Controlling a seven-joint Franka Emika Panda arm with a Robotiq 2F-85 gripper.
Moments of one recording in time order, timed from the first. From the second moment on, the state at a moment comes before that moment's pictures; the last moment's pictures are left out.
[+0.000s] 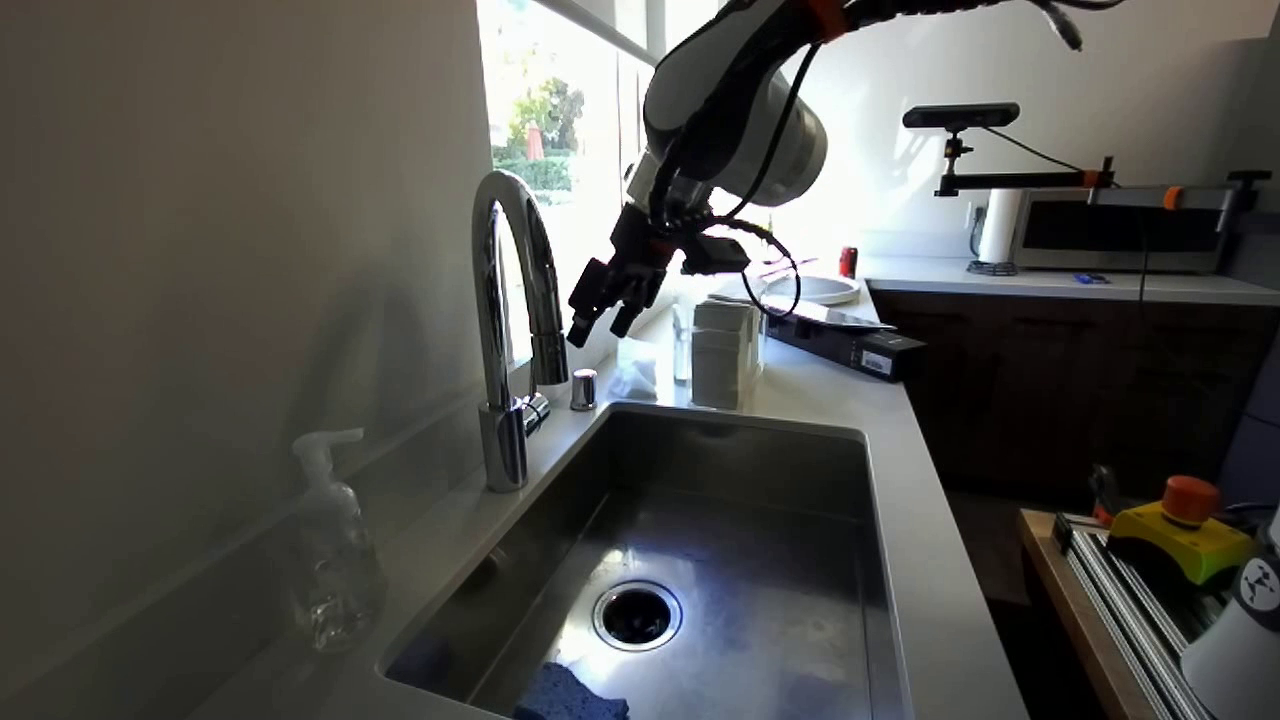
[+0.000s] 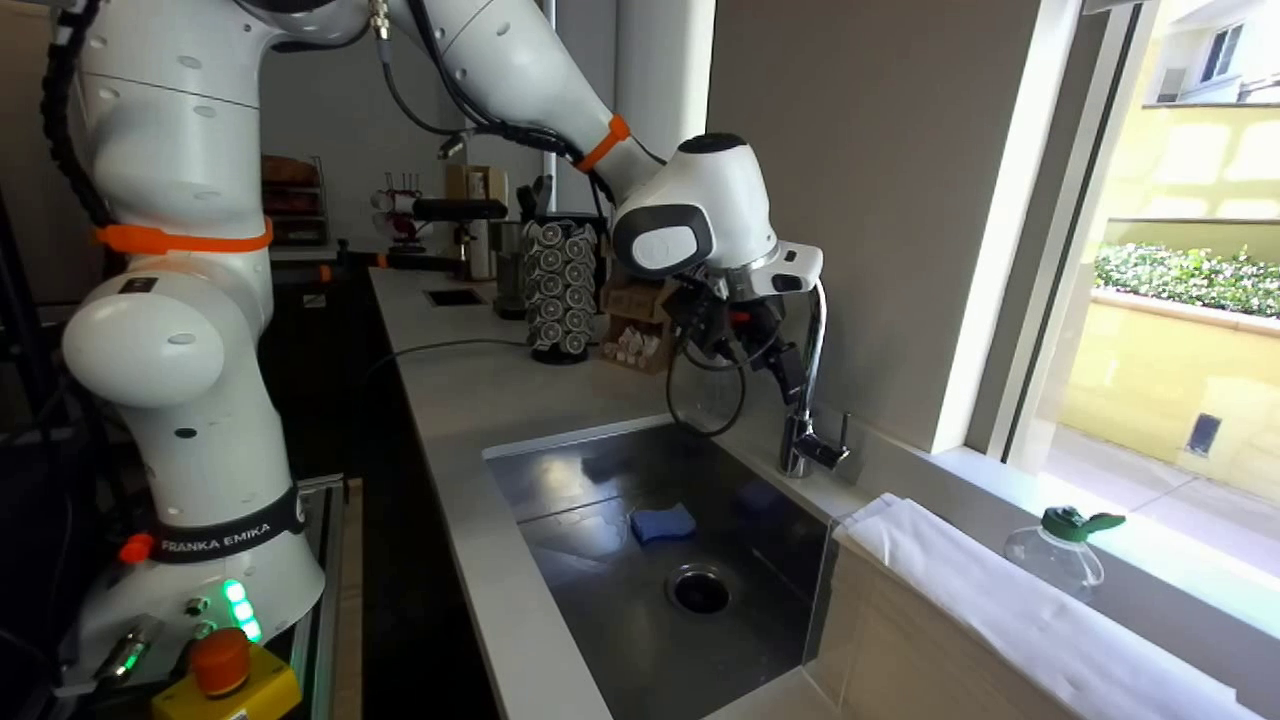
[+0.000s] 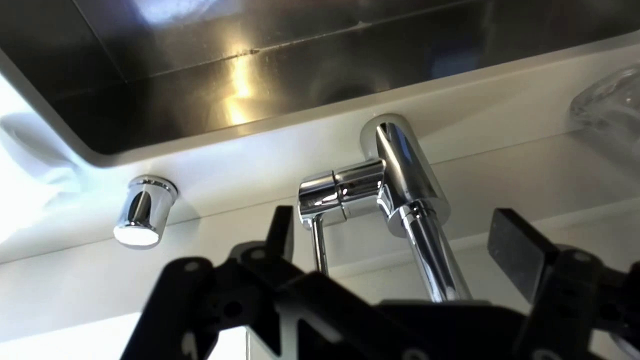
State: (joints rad) arm -0.02 0.11 -0.13 -2.22 0.43 2.78 -0.37
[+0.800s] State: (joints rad) arm -0.05 0.22 -0.14 -2.13 0.41 2.84 -0.42
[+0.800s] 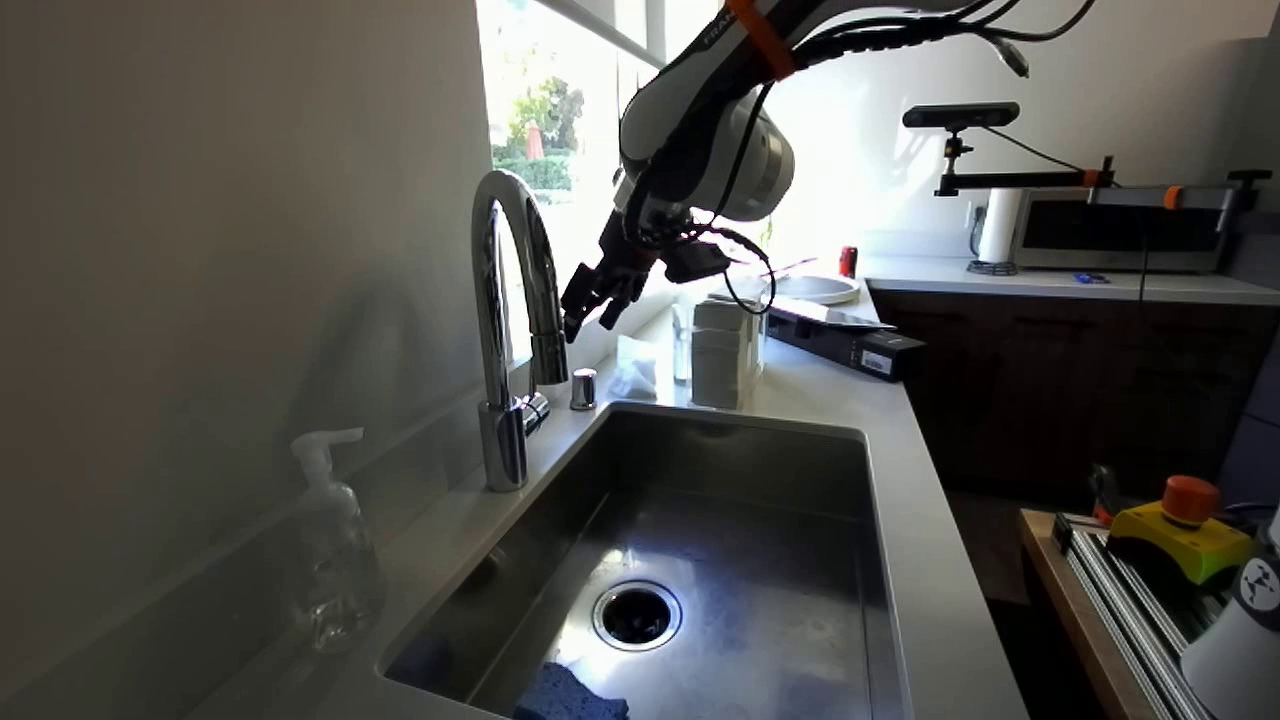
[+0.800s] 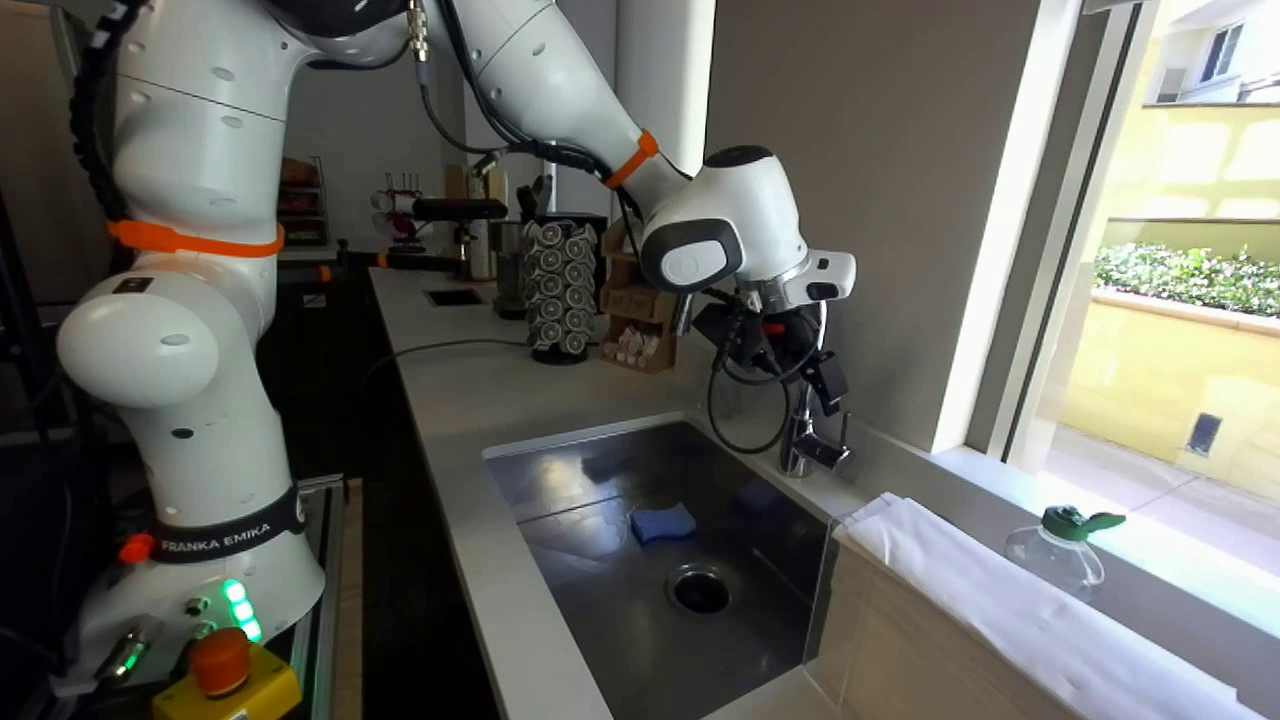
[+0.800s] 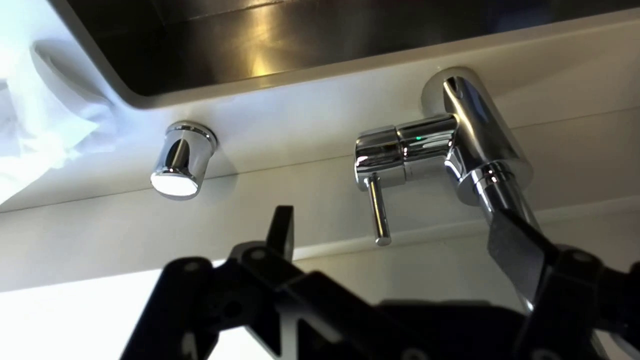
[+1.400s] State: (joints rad) arm -0.09 0.35 -0.06 -1.99 0.44 2.89 -0.58
